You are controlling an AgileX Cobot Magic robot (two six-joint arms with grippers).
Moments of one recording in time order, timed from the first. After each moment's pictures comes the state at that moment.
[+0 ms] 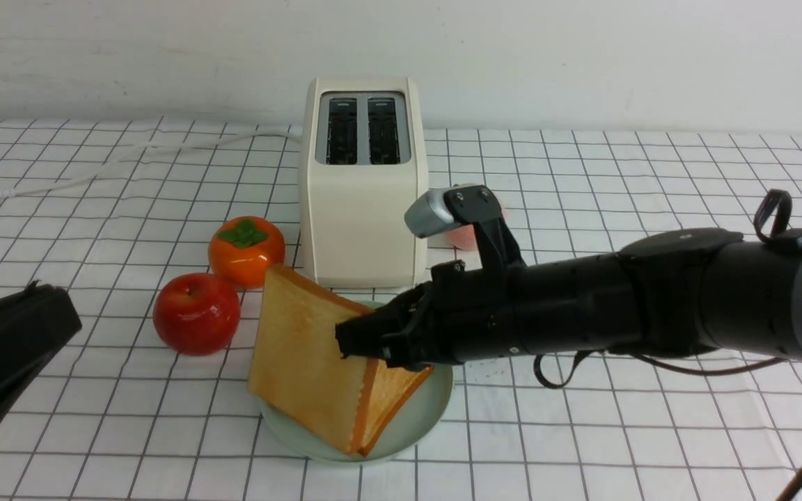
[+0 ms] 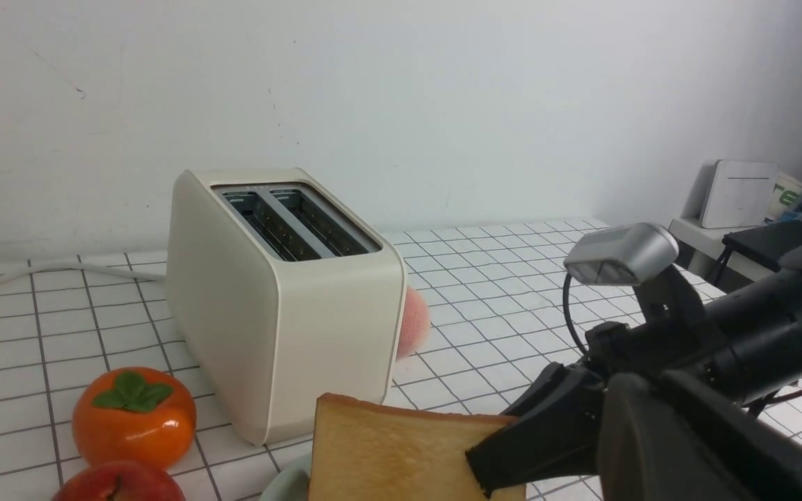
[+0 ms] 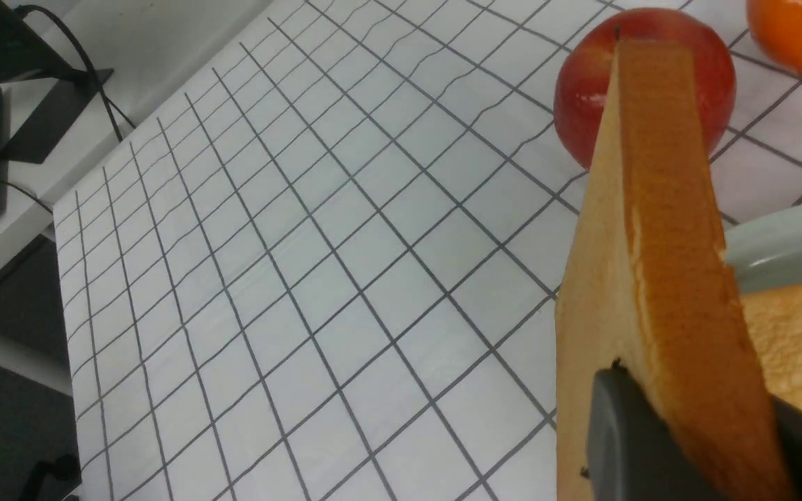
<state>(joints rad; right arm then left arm) 0.54 1.78 -1.08 1.70 0.63 -1.47 -0.17 0.40 -0.46 -1.12 0.36 0.90</state>
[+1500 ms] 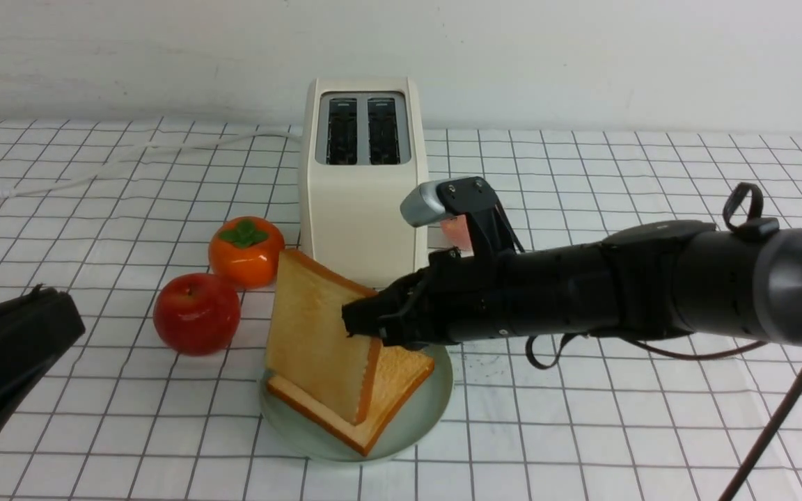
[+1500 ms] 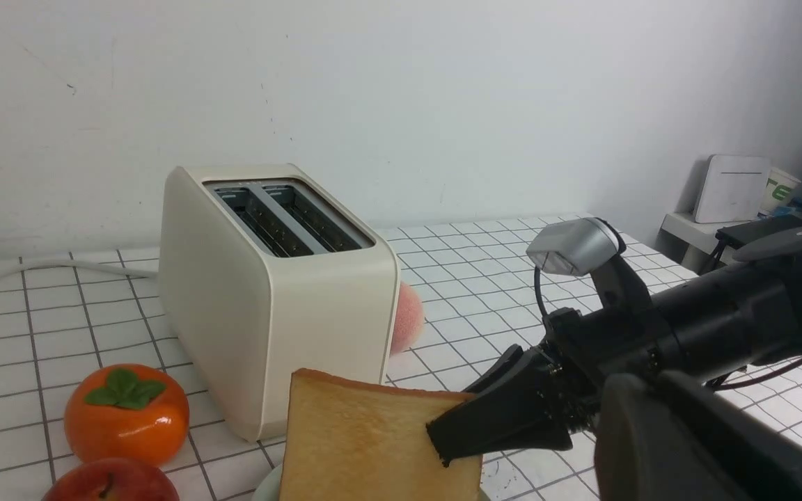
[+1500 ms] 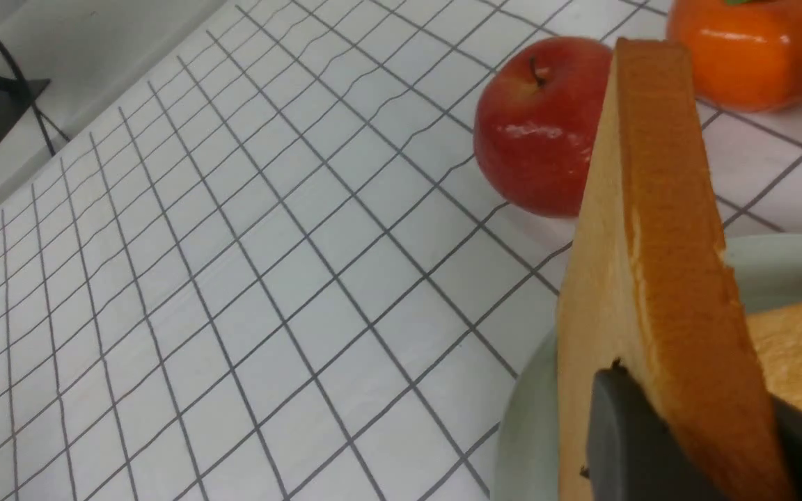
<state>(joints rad) 0.51 1.84 -1.14 1.71 0.59 -1.50 -0.17 0.40 -0.46 -1.12 0.37 0.90</state>
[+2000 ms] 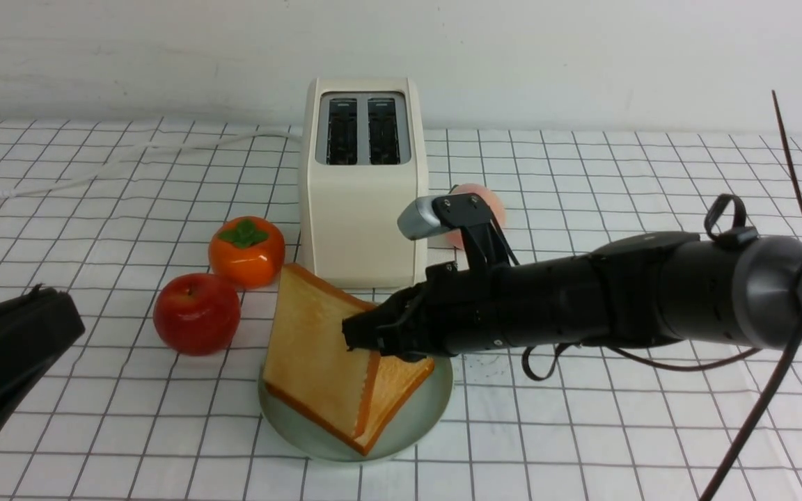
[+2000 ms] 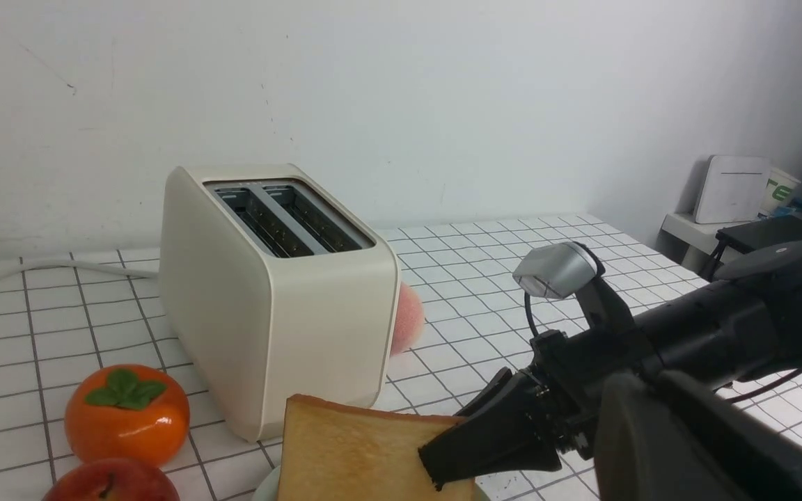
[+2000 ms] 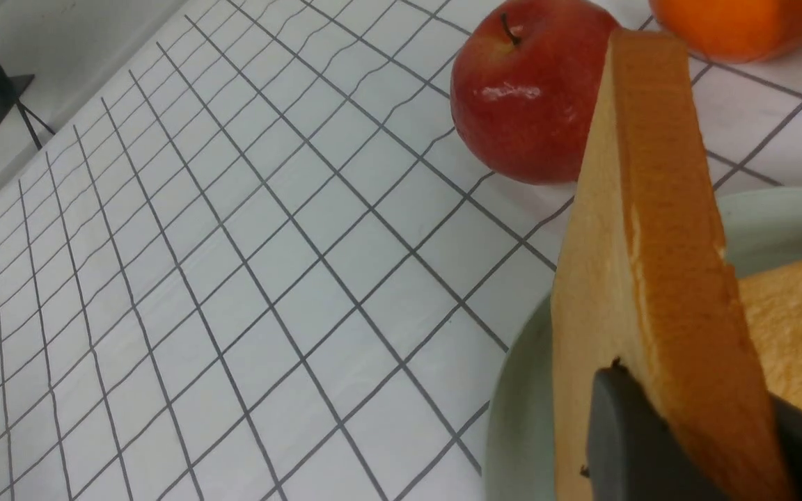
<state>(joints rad) 0.51 1.88 -1.14 1.71 0.60 -1.48 -0.17 0.40 -0.46 -1.12 0.37 0.90</state>
